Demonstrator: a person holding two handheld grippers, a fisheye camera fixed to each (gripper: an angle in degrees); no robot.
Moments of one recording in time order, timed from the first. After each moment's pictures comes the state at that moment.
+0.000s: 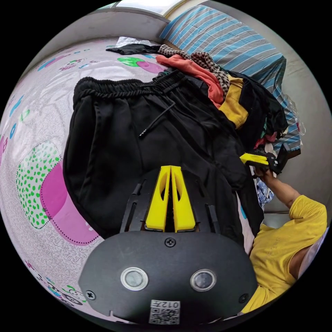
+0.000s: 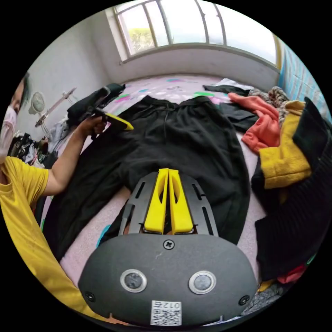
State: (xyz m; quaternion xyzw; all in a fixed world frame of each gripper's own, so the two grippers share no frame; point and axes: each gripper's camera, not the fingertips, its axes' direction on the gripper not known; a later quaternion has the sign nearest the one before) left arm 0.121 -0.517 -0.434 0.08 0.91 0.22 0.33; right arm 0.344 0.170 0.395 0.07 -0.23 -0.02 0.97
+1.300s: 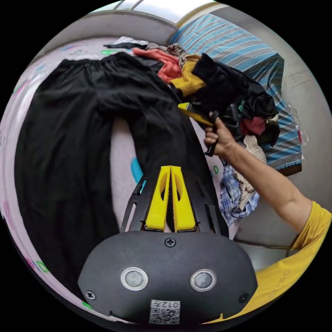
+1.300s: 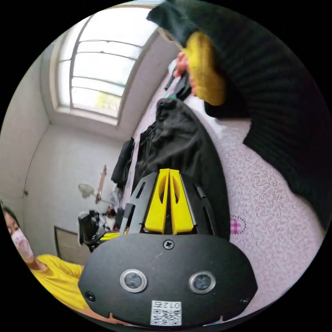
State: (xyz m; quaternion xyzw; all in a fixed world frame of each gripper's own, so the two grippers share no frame) left arm -0.056 -0.164 -0.697 -0.01 0.93 0.13 0.36; right arm 0.553 0.277 0.665 0.06 -0.51 0.26 0.82
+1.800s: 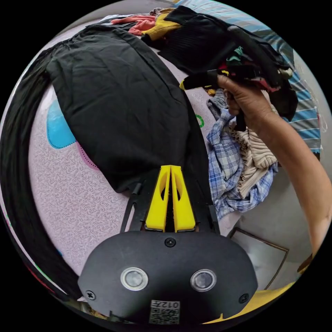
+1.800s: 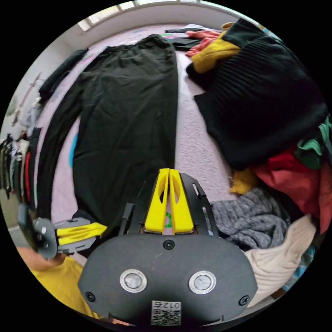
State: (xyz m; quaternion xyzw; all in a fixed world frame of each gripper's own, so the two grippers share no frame) left arm -0.049 0.007 -0.880 -0.06 0.89 0.22 0.39; right arm 0.464 0.333 0.731 -0.16 -0.14 0.03 0.98
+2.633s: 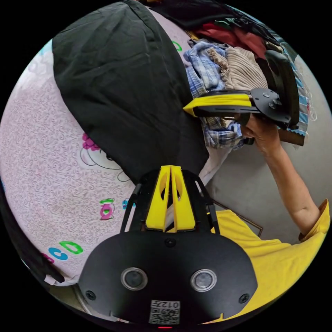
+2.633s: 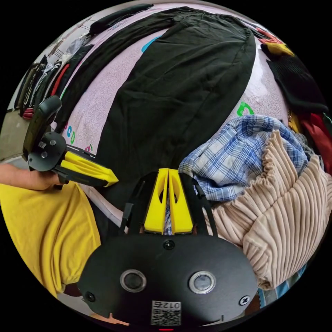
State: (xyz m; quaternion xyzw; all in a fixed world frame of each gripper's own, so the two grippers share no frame) left arm 0.017 0.283 -0.869 -0.14 0.89 0.32 0.28; right arm 0.325 0.502 0.889 -0.25 -0.25 -0.16 0.92
